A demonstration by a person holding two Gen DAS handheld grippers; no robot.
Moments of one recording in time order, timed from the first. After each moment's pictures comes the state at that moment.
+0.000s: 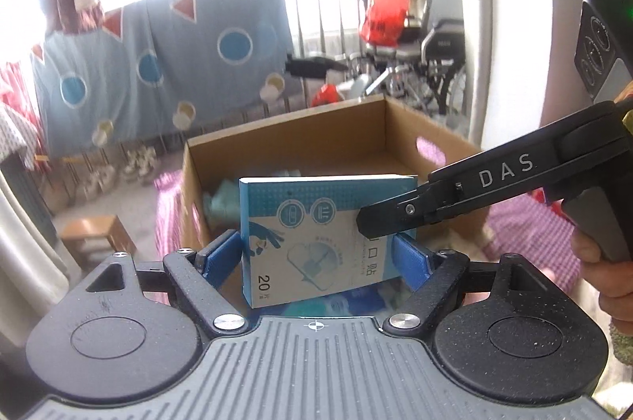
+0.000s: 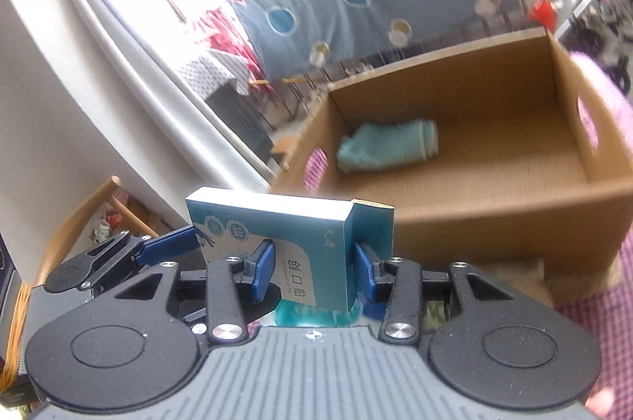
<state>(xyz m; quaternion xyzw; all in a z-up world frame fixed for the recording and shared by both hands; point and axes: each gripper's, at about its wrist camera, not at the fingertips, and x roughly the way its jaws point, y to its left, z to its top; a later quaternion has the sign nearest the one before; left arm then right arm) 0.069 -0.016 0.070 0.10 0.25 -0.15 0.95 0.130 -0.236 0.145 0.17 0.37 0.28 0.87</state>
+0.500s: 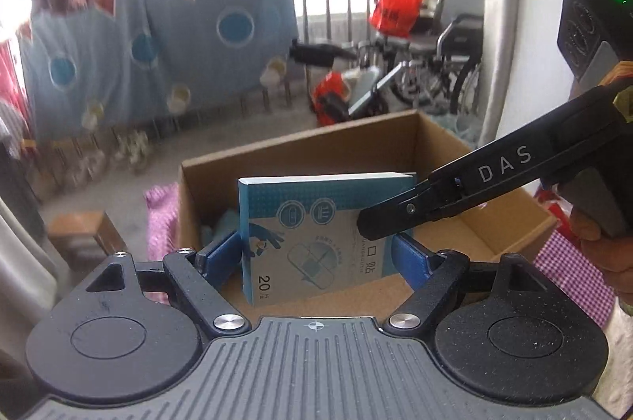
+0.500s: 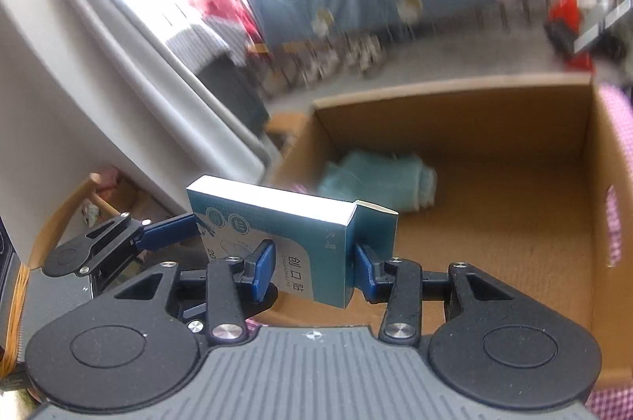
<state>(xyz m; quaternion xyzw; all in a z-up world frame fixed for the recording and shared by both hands) 0.193 -0.014 0.070 0.06 0.31 -0.16 0.93 0.273 -0.218 0.149 0.13 0.46 0.29 0.83</state>
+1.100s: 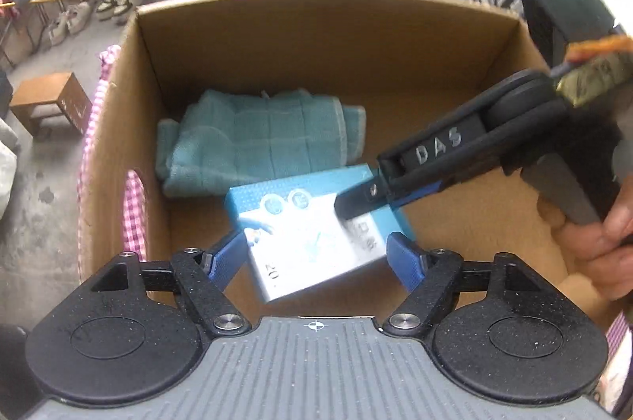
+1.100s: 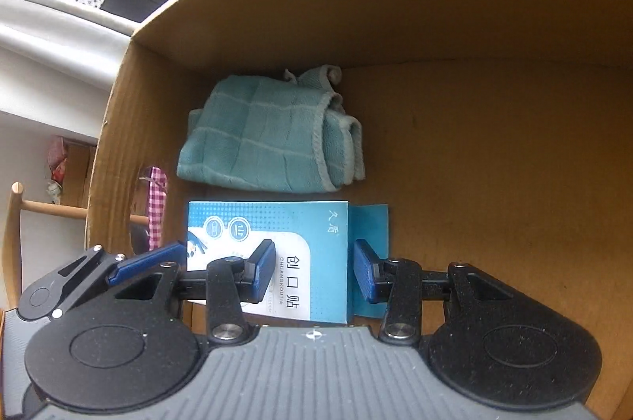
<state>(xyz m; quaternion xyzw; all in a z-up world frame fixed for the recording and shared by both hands) 0.302 -0.001 -0.005 0.00 0.50 -0.13 0.86 0.424 -0.188 0.012 0.15 0.64 0.25 0.71</state>
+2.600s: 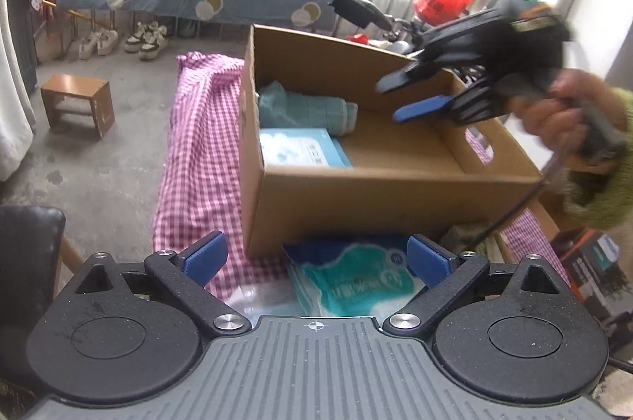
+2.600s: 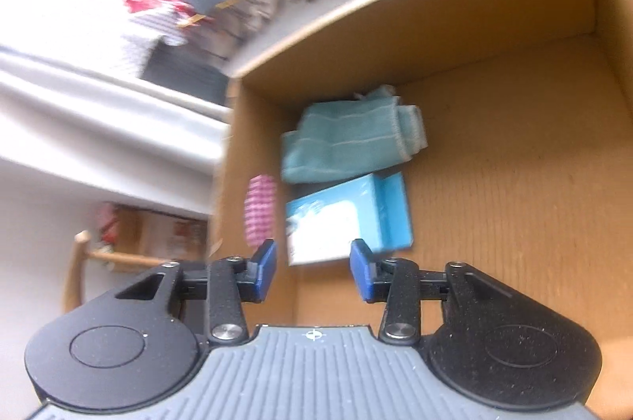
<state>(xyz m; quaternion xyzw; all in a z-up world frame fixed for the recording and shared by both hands) 0.115 0.088 0.024 -0.09 0.38 -0.15 0.91 0.332 -0.220 0.111 0.26 0.56 0.24 0.75</state>
